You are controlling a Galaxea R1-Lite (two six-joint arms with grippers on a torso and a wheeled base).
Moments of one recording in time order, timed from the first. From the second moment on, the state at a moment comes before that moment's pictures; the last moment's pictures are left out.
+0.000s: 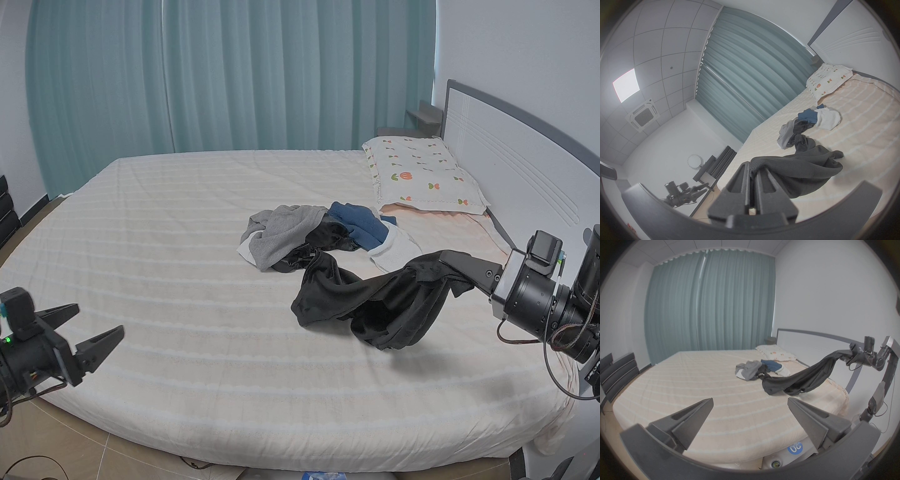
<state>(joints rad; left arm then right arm) -0.12 0.97 -0.38 -0.30 -0.19 0.01 0.54 1.41 -0.46 -0.96 0.12 0.76</state>
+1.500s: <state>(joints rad) -0.58 2.46 -1.20 -0.84 0.10 -0.24 0.54 1.45 -0.60 -0.95 0.12 0.73</state>
